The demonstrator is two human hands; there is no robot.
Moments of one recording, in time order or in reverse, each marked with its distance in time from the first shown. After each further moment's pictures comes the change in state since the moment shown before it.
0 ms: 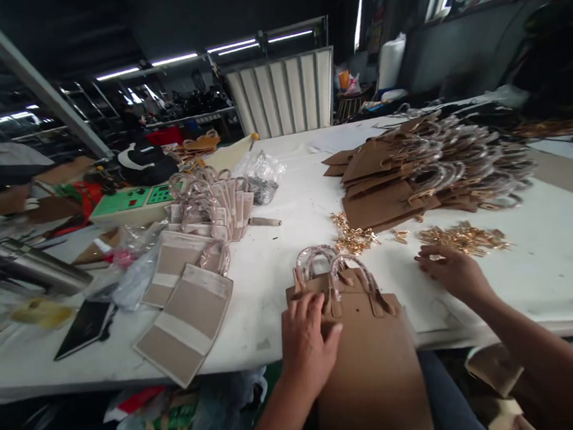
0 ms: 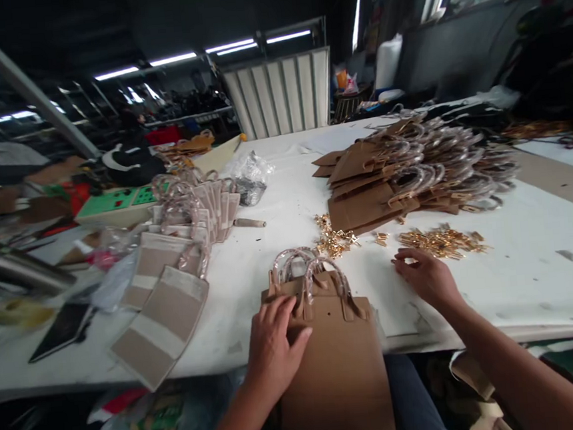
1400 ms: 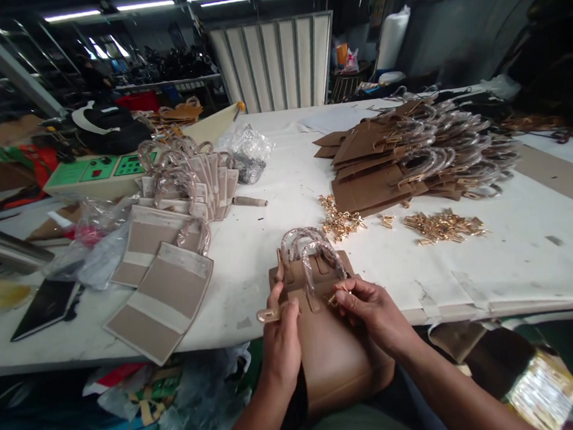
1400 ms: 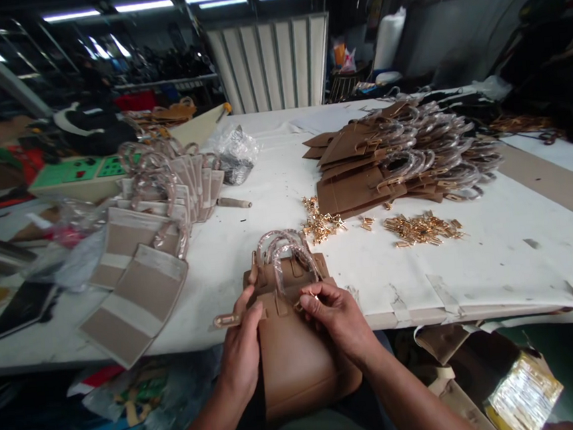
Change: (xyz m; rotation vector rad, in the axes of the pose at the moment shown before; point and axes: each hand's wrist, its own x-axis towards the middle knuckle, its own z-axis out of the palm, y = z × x) left_hand -0.016 0.024 -0.012 -1.004 0.126 -0.802; right_hand -0.150 -0.128 0.062 0.842 -0.625 0.167
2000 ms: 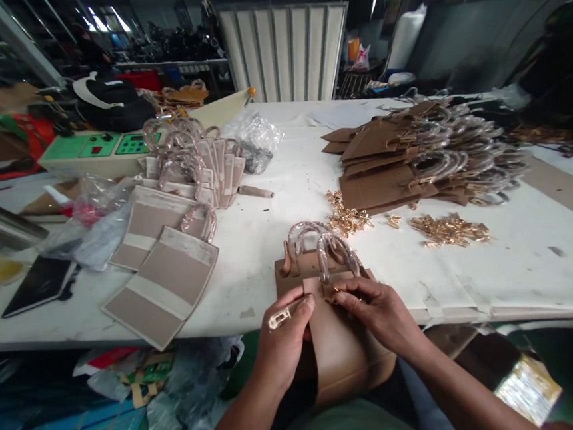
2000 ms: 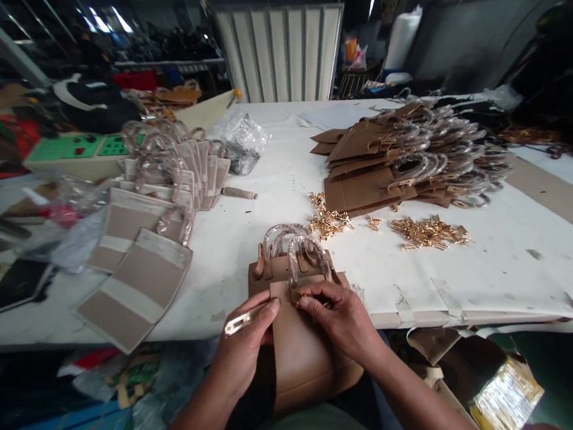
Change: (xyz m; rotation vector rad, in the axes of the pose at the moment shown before) left_hand -0.002 0.002 -0.017 -0.200 -0.243 -0.145; right_hand -0.002 -0.011 0.009 -0.464 -0.009 -0.201
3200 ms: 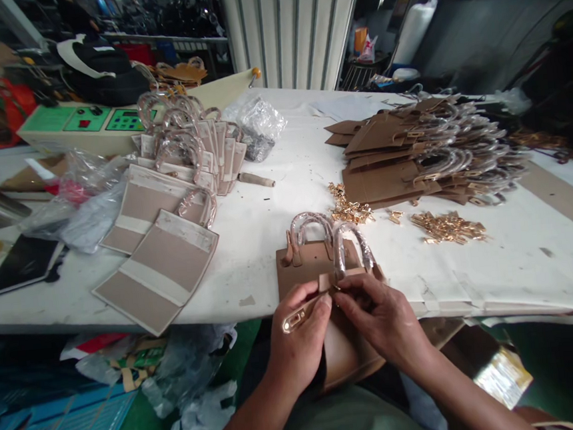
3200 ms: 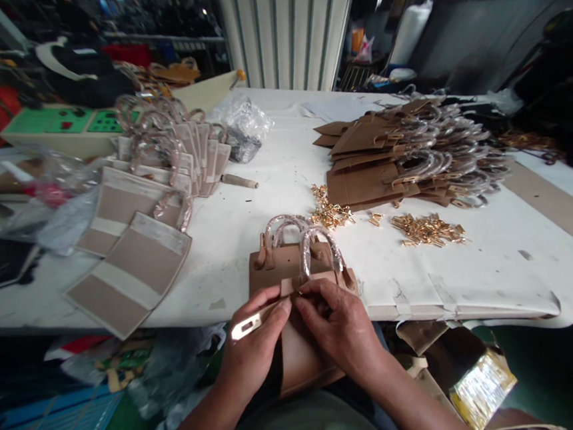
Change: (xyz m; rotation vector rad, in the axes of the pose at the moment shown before) left_hand -0.018 0.018 0.015 0.172 -0.083 0.246; right_hand -0.018 -0.031 0.020 -0.275 0.127 -0.173
